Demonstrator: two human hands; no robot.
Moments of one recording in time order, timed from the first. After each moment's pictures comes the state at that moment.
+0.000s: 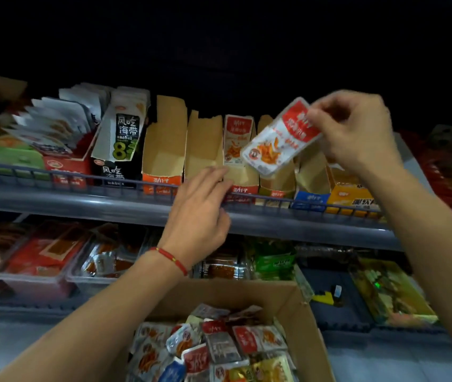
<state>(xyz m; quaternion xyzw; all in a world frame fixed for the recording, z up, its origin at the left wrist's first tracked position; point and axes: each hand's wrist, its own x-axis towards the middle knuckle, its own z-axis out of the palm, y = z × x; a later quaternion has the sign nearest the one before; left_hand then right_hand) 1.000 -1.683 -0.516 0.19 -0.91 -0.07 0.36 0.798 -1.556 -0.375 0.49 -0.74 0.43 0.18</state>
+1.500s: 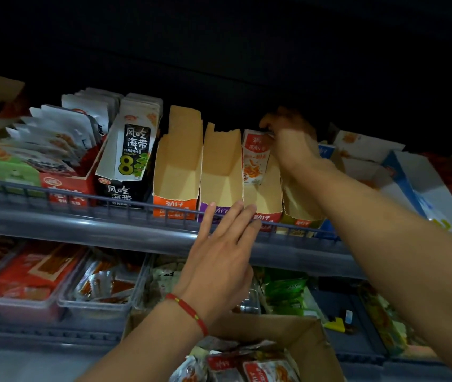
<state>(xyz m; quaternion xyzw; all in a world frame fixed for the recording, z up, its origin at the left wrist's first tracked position) 0.995 -1.689 -0.529 0.17 -0.95 -0.02 0.25 0.754 -1.728 -0.407 0.51 -0.81 0.15 0.26</state>
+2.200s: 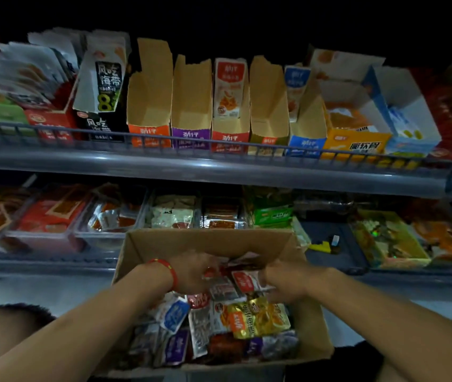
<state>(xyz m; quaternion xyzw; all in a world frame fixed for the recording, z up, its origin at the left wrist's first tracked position) 1.037 -1.636 -0.626 0.14 -0.93 -0.23 -0.24 0.855 -1.480 -0.633 0.60 -0.70 -0.23 -0.31</state>
